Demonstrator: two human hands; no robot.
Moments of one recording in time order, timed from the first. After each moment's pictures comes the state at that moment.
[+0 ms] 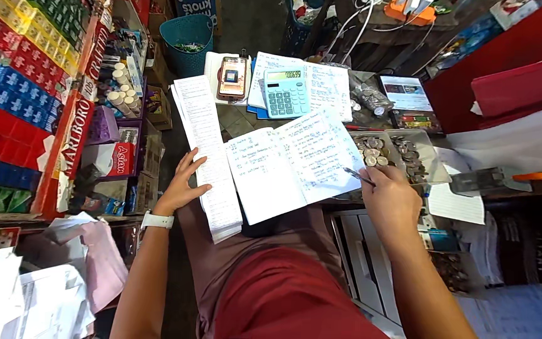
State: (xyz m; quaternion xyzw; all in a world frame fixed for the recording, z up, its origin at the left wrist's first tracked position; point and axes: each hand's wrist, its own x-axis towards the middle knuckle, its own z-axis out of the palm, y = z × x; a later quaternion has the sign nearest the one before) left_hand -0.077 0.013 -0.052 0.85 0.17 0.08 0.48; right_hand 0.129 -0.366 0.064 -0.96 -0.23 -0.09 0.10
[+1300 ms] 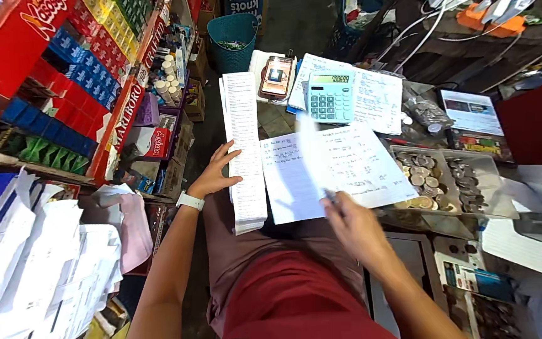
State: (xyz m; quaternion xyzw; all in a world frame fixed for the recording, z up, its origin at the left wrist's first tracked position) left_hand -0.072 0.011 -0.057 0.86 0.16 0.09 0.48; right_hand 0.065 -0.310 0.064 -0.86 -0.42 0.13 0.26
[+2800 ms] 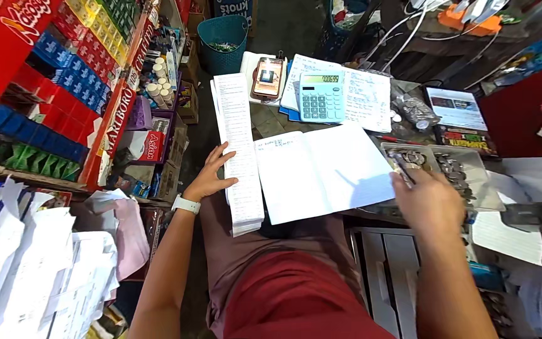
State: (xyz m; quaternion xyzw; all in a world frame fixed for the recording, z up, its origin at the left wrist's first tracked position) left_hand -0.073 0.014 -0.060 0.85 0.16 0.09 0.49; right_hand 0.158 -0.353 0.075 -0.97 -0.19 0.01 0.13
